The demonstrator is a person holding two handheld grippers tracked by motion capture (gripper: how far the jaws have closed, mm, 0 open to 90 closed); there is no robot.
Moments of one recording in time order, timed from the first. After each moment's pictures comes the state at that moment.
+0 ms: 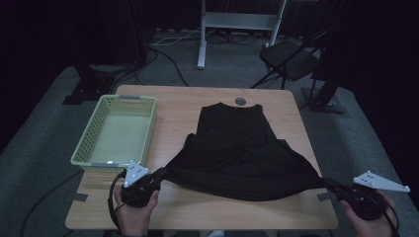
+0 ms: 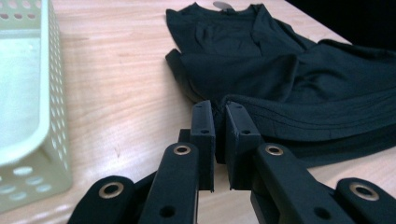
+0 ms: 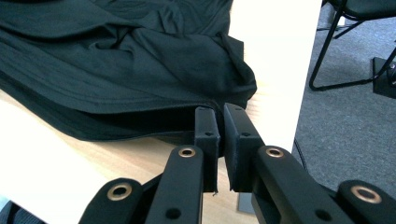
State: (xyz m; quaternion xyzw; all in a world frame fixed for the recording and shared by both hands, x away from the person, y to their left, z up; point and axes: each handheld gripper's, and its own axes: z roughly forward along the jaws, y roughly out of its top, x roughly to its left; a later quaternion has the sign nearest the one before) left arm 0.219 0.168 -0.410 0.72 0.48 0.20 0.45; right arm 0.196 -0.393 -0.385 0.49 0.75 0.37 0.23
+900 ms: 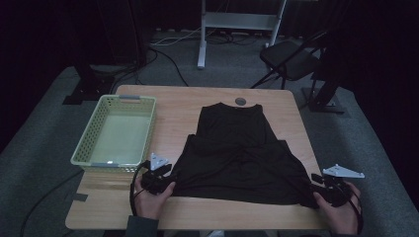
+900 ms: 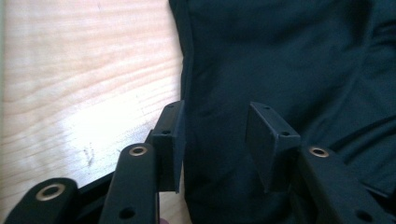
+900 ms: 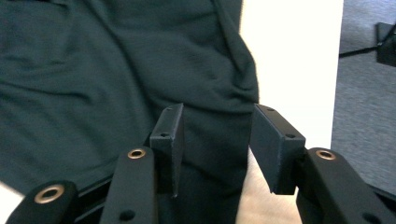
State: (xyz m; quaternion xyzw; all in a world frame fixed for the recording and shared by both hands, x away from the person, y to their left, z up) left arm 0.283 0.141 -0.467 0.76 0.50 0.17 0.37; right arm 0.252 -0.376 -0.454 0.53 0.76 0.32 0.22
